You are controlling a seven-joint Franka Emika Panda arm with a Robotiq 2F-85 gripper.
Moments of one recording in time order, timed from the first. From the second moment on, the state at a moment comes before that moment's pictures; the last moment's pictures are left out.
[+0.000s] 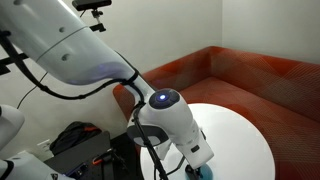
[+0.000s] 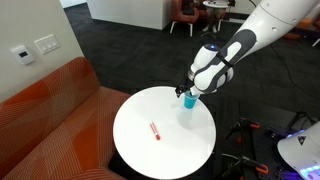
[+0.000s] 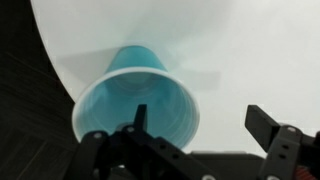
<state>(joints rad) -0.26 0.48 -0.03 -2.35 0.31 3.05 0.29</state>
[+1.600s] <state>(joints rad) -0.18 0.50 -0.07 -2.18 0.22 2.98 0.25</state>
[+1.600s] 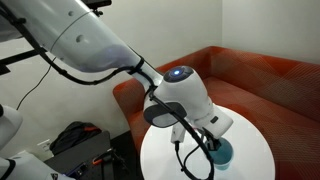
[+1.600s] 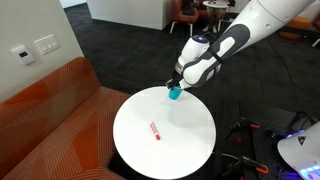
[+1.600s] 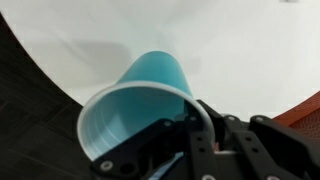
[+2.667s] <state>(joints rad) 0.05 0.59 -0.19 -1.96 -0.10 2.84 0.25</state>
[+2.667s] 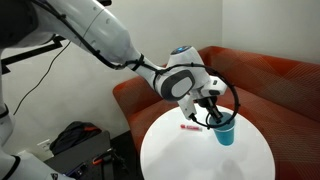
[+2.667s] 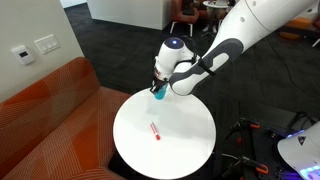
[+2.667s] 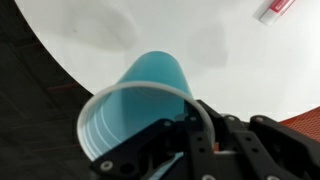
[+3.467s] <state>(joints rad) 0.05 0.72 -0.19 -1.88 -0.09 2.84 0.24</state>
